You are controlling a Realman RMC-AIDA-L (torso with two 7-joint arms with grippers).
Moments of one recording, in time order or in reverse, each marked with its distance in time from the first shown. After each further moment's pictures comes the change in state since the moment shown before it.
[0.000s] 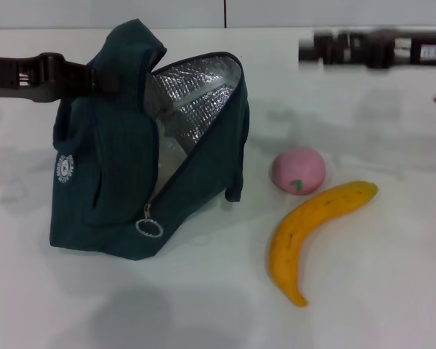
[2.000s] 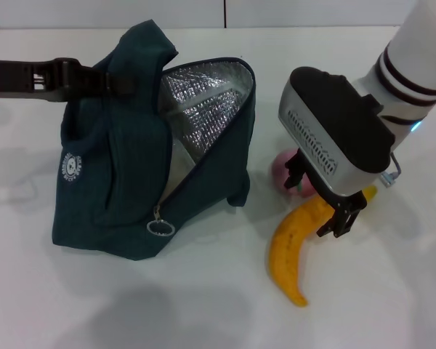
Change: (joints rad) left arm -0.006 -0.024 0.007 -0.004 -0.012 0.000 0.063; right arm 0.314 0.187 -0.353 -0.342 -1.087 -0.183 -0.281
